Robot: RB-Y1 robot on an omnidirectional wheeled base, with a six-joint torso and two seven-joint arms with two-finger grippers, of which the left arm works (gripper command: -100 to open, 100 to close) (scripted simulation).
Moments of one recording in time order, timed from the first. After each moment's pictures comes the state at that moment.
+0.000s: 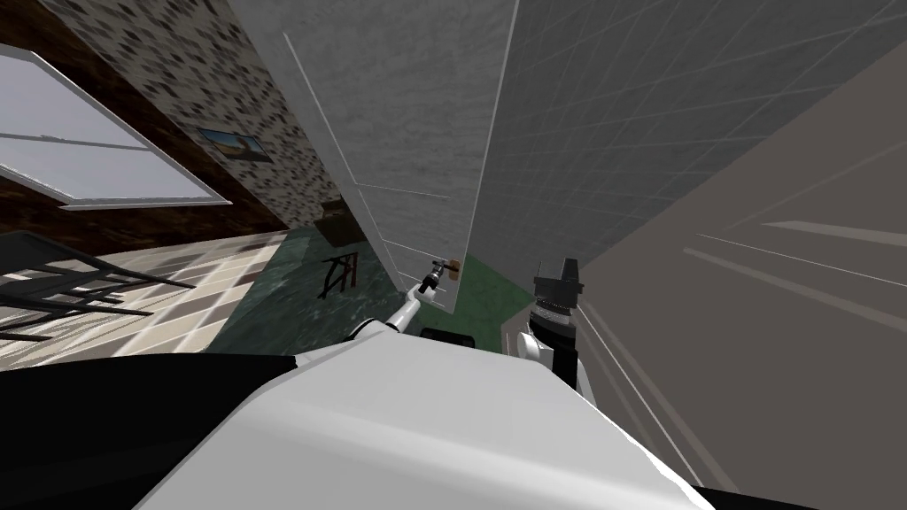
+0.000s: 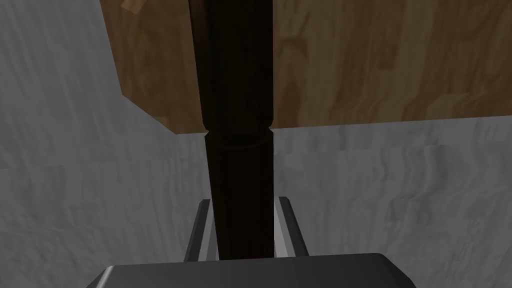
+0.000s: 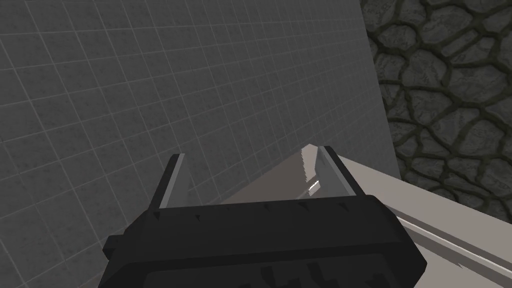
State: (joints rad) arm -0.33 0.02 -0.09 -0.90 -0.05 -0.36 0.08
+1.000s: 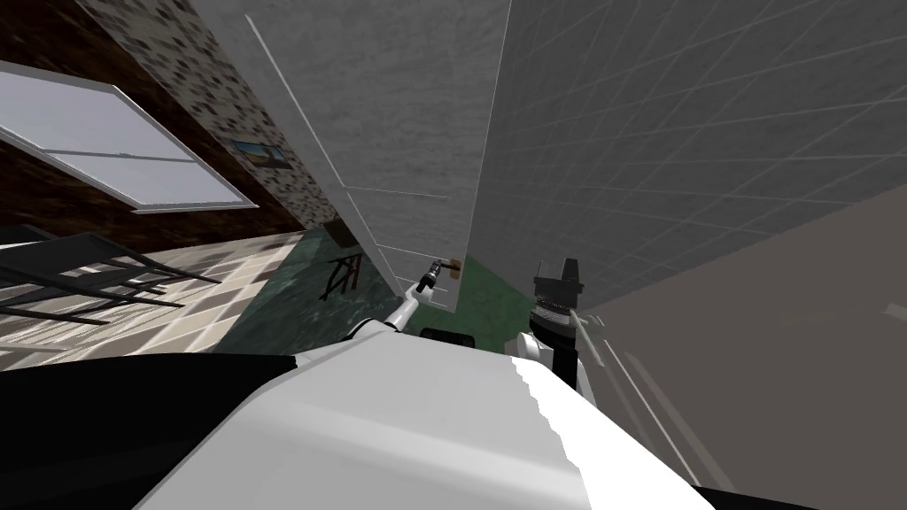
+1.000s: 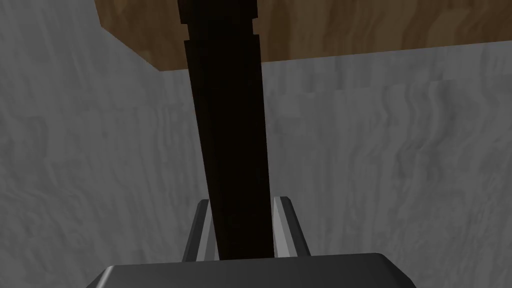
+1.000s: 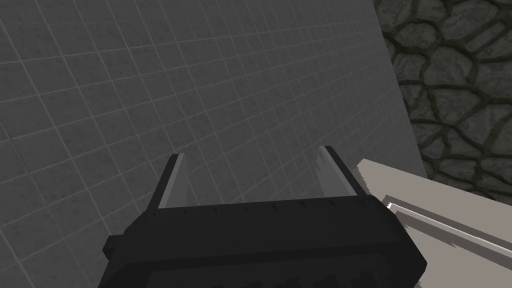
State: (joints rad) arm -0.33 0.03 -0.06 -0.89 -0.02 -0.37 0.03
